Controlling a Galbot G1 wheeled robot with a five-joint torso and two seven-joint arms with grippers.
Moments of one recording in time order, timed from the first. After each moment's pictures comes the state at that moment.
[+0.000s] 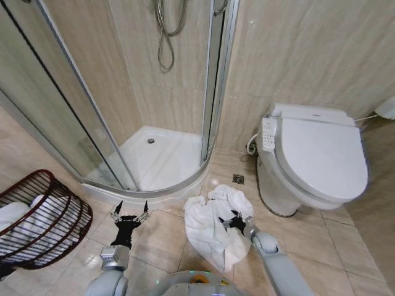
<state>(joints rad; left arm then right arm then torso) 1.82 -1.48 -0.68 -2.17 -0.06 -0.10 -0.04 -1.15 1.28 0.40 1.29 0.06 -0.15 -0.46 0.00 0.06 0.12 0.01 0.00</state>
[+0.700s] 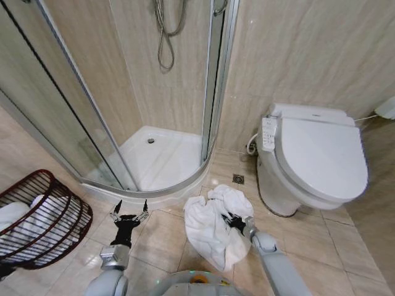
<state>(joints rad) 1.82 -1.49 -0.68 -2.18 -0.06 -0.11 -0.04 -1.13 1.30 0.43 1.23 0.06 -0.12 -0.48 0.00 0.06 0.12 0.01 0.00</state>
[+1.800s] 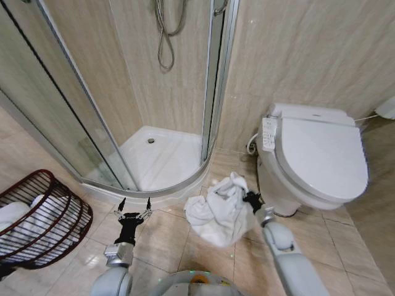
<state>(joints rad) 1.78 -1.51 -0.65 -2.14 -0.09 -0.19 -0.03 -1.32 1.21 0.54 2.06 0.23 -0.18 -0.03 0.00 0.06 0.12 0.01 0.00</state>
